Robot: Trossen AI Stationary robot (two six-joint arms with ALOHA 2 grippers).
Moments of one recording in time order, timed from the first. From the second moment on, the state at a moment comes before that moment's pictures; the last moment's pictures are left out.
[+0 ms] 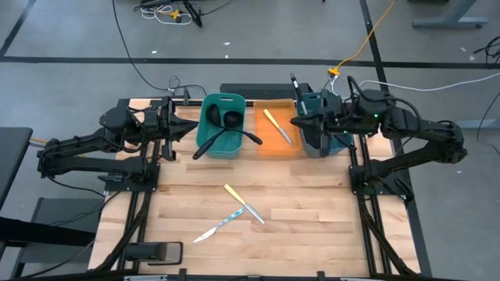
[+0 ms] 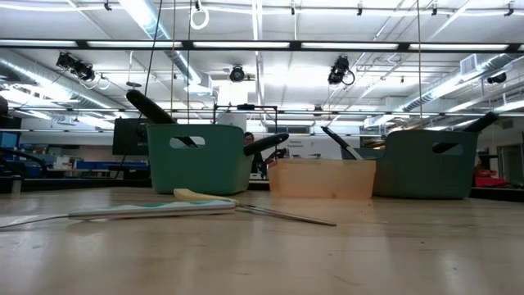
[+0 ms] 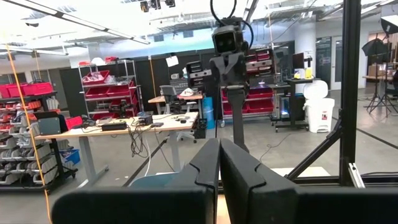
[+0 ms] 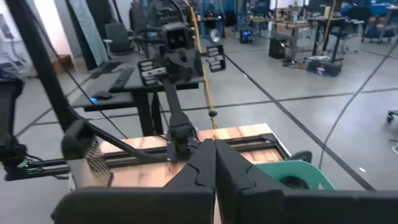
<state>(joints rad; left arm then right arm) 0.18 0.66 0.79 0.08 0.05 0.08 -0.04 1.08 1.36 -0.39 0.04 0.07</state>
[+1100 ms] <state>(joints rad) 0.18 0.66 0.79 0.05 0.05 0.08 0.11 1.02 1.36 -0.39 0.02 0.04</state>
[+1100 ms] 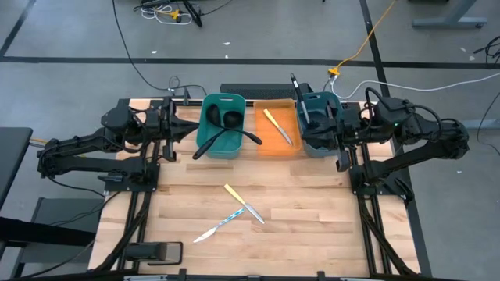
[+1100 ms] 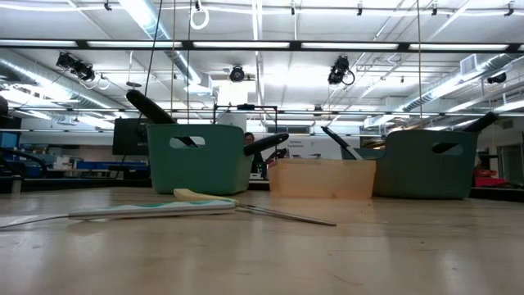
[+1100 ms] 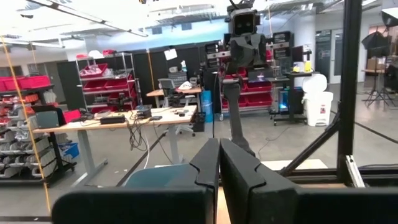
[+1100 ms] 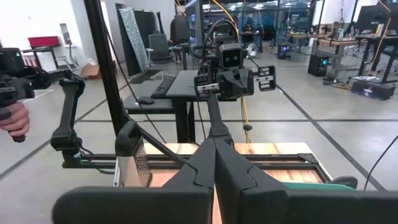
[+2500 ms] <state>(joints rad) 0.18 0.87 0.89 -0.05 0.26 -0.01 0.11 1.02 1.36 -0.41 0.09 0.07</state>
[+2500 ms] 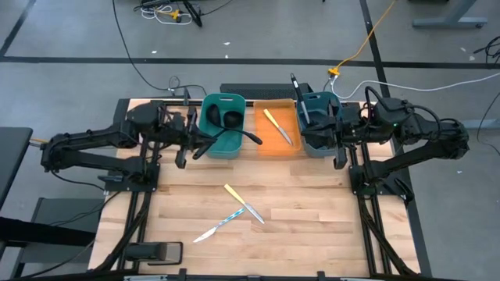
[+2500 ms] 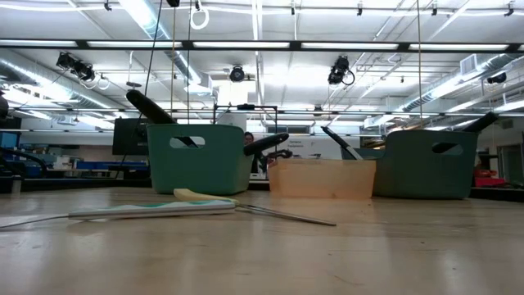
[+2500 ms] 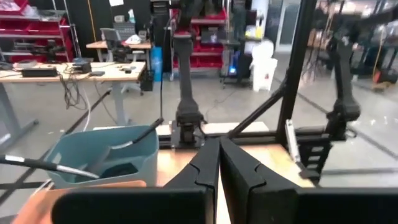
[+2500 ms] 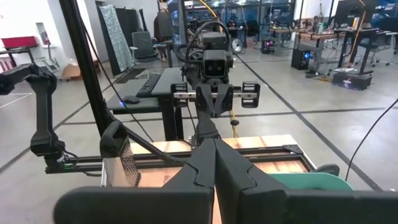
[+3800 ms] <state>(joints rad) 0.13 1.19 1.13 -0.41 0.25 0.13 0.11 1.02 1.36 -0.42 0.09 0.04</state>
